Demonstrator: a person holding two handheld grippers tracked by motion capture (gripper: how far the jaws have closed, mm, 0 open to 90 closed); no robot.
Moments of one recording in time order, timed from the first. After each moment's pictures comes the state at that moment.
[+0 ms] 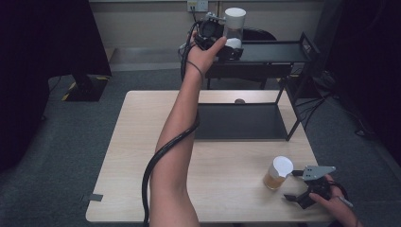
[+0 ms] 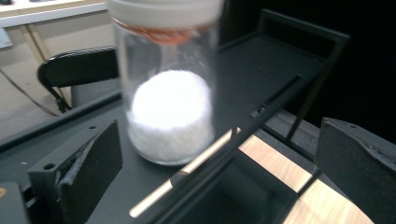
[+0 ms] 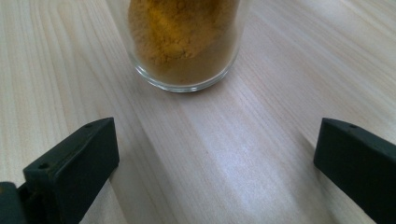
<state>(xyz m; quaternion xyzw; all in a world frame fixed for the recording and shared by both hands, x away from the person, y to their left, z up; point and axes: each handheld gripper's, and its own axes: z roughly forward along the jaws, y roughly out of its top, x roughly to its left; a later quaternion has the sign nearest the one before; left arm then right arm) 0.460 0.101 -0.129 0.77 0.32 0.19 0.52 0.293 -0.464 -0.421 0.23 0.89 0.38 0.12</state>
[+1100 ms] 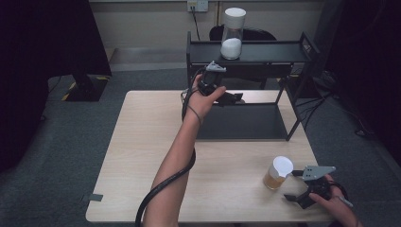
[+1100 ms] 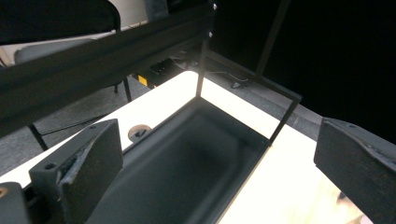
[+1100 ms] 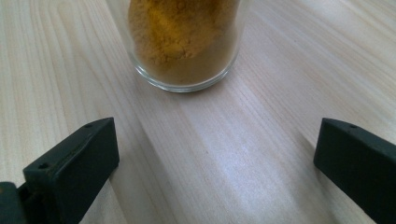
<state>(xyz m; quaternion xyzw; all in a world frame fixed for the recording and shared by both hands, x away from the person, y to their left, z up) 0.440 0.107 -0.235 0.79 0.30 0.14 0.52 0.292 -0.463 -0.421 0.23 0.89 0.38 0.12</state>
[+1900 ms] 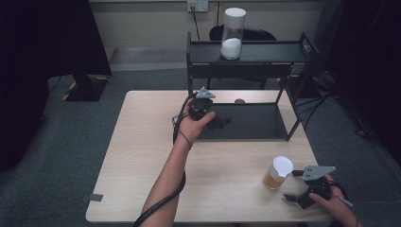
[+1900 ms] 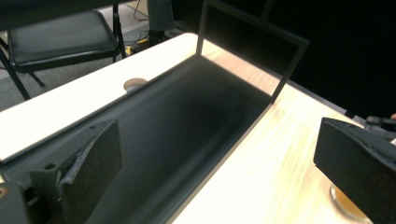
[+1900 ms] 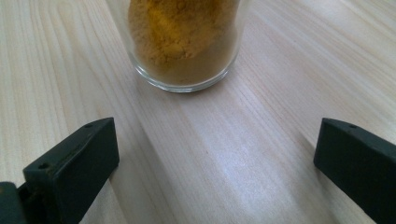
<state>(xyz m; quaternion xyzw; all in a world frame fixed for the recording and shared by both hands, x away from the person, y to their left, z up) 0.410 0.134 -0.292 0.80 0.31 0.13 0.50 0.293 -0.464 -0.421 0.23 0.89 0.38 0.12</state>
